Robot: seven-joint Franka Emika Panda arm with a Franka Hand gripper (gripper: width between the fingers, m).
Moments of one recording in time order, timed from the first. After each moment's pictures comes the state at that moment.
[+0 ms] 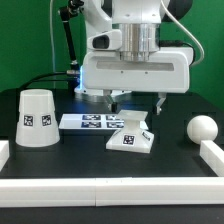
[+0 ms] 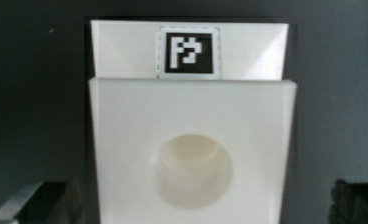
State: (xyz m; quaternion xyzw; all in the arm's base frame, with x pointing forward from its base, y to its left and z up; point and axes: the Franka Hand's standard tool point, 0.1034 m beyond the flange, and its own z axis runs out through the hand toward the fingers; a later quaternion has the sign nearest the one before) arm 0.445 0.027 0.058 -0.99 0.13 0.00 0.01
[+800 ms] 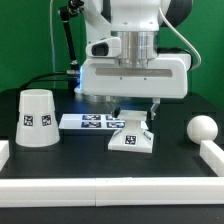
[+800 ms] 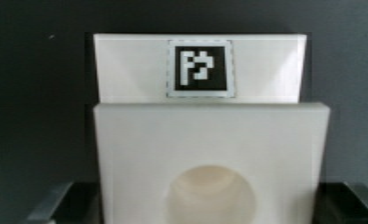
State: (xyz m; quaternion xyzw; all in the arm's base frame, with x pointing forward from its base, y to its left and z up) arm 0.442 0.027 0.052 -0.99 0.11 0.01 0.01
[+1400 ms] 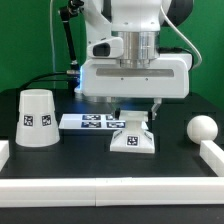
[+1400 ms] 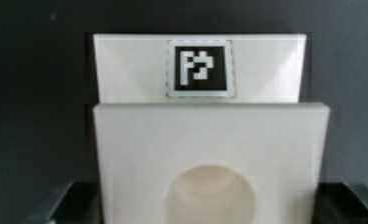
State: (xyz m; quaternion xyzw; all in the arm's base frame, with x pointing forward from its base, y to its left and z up) arm 0.466 0.030 0.052 -1.00 0.05 0.01 0.01
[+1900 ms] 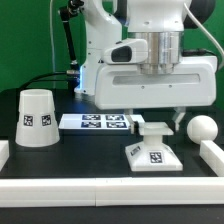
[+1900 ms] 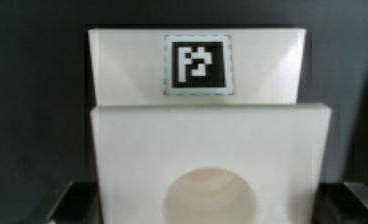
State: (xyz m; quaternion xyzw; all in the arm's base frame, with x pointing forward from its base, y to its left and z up) arm 0.539 0.055 0.053 -1.00 -0.01 -0.02 0.02
